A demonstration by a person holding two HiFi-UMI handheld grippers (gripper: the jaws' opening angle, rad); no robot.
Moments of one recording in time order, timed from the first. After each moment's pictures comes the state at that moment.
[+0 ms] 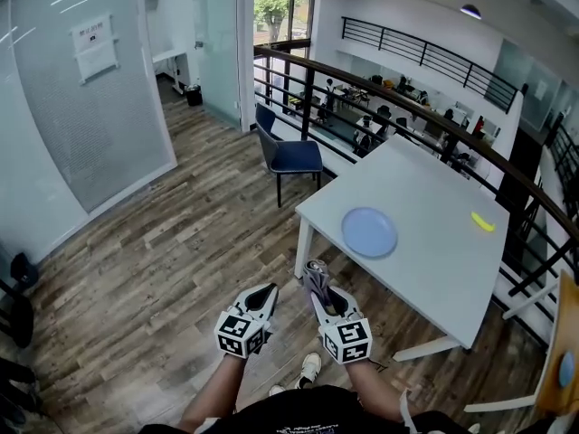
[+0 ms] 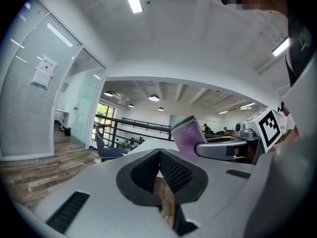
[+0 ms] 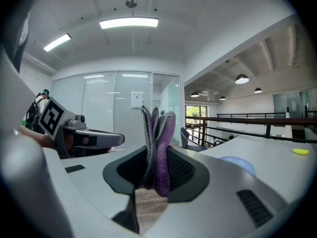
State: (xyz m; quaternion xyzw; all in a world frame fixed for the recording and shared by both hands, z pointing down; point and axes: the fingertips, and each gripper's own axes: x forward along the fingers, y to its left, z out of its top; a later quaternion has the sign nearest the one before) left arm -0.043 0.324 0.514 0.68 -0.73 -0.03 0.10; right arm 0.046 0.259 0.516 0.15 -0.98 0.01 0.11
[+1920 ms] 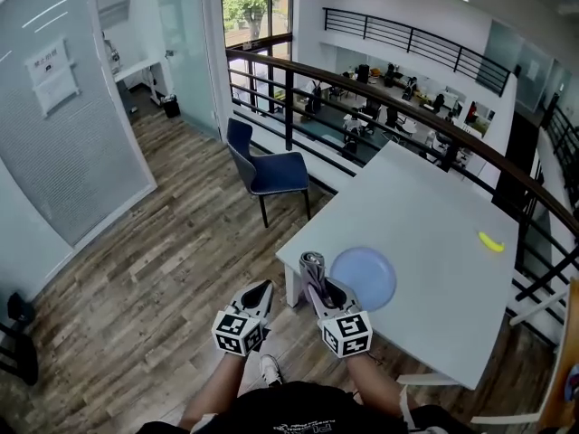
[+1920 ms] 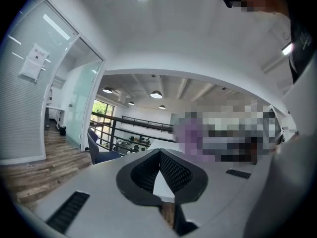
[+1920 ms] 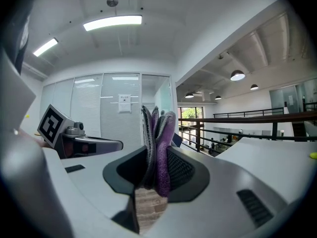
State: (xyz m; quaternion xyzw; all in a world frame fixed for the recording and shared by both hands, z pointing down) left arm -0.169 0.084 0.516 0.68 -0.73 -0.03 0.11; right arm -0.077 0.016 0.508 0.17 -0.98 0.03 0.08
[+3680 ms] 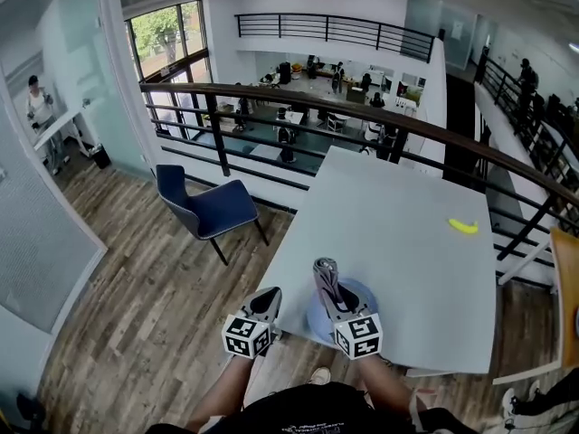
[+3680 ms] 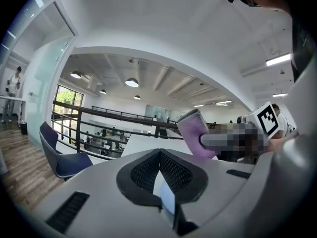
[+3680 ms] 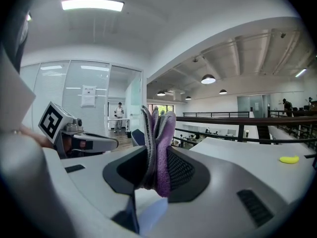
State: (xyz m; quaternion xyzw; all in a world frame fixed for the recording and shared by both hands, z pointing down) left arm -0.184 -0.143 0.528 0.80 -0.59 0.01 0.13; right arm -0.062 -0.183 0.515 0.34 -0.93 0.04 0.11
